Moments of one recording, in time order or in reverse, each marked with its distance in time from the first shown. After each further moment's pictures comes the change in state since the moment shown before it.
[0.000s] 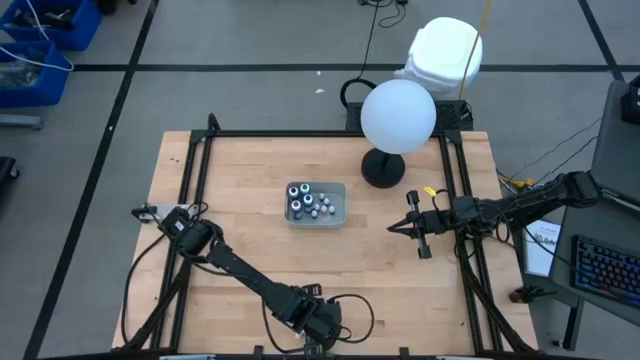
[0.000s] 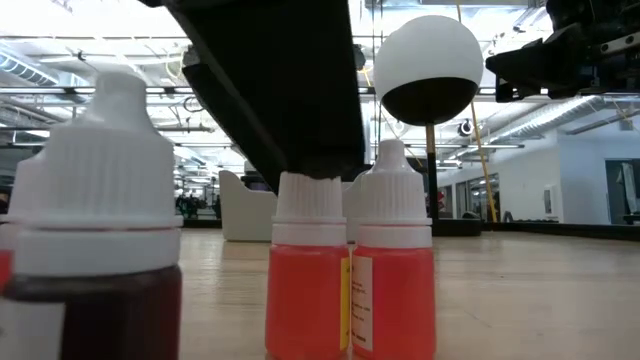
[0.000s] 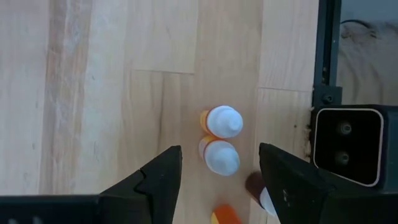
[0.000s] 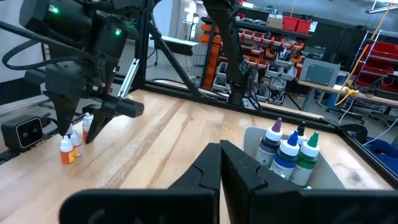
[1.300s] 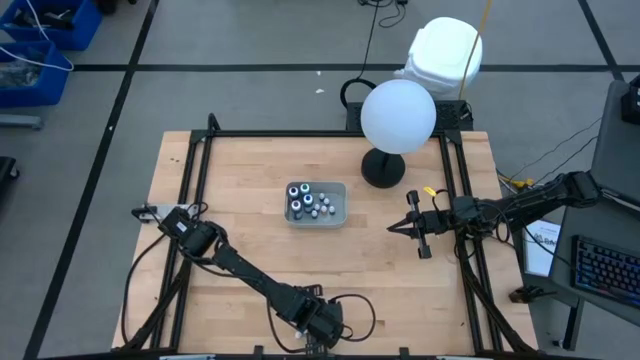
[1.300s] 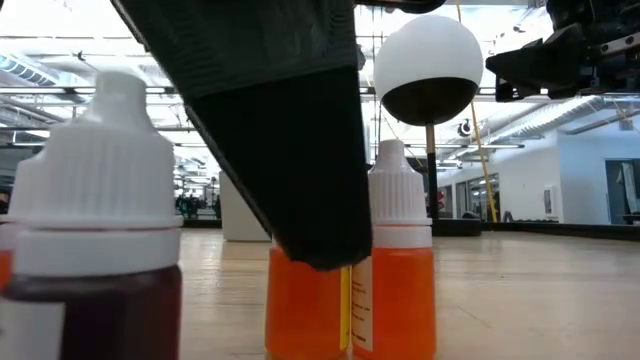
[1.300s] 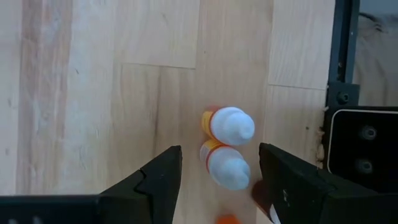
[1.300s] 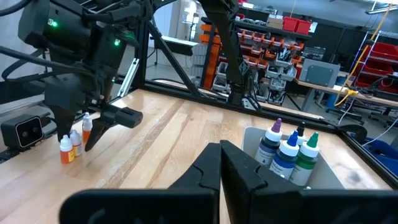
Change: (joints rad) left arm 0.008 0.034 0.003 0.016 0.035 -0.004; right arm 0.000 0.000 0.000 0.000 0.000 -0.004
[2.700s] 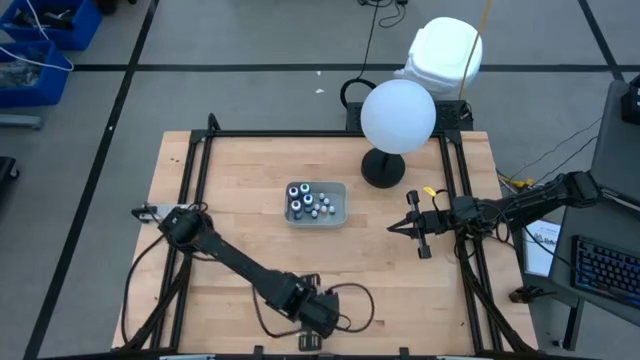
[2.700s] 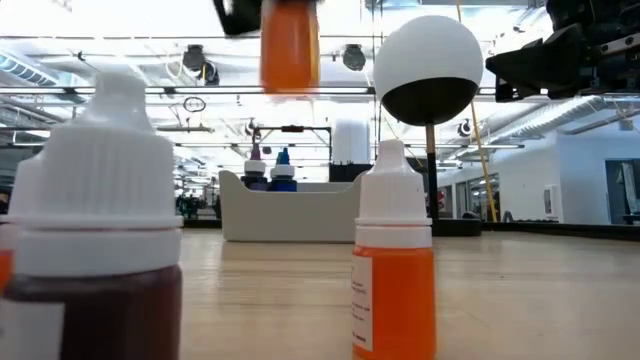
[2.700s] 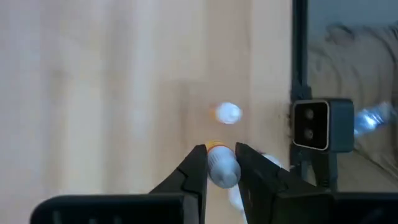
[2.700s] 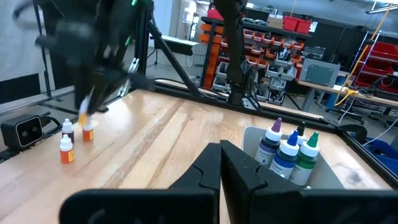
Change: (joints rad) left arm 0.019 -0.158 0.013 -0.130 -0.018 0.076; right arm 0.000 0.000 0.000 0.000 0.000 0.000
